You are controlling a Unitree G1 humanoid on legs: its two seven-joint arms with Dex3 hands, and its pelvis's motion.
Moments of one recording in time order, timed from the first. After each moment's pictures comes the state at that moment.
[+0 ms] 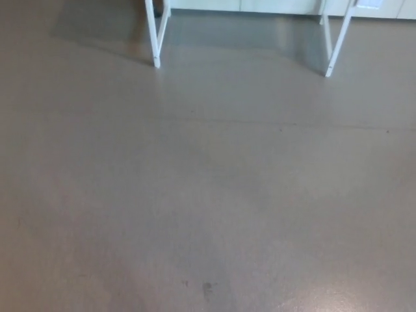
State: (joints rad) left_arm 0.36 0.49 -0.20 0.65 0.30 -0.07 0.00; right_arm 0.23 -0.45 0.04 0.80 -0.26 -0.12 -0.12
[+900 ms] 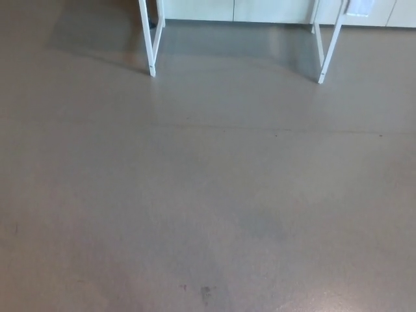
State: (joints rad) left_arm 0.19 0.52 -0.05 1.23 0.27 -0.41 0.24; right_arm 0.22 -0.52 0.08 1.22 -0.29 -0.31 -0.19
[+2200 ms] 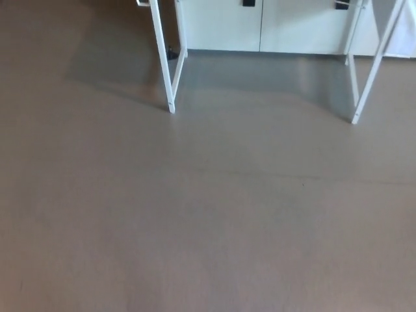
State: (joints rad) left_arm 0.21 0.53 -0.03 1.31 0.26 -0.47 0.18; right_arm 0.20 -0.55 0.10 1.25 -0.29 -0.33 -0.17
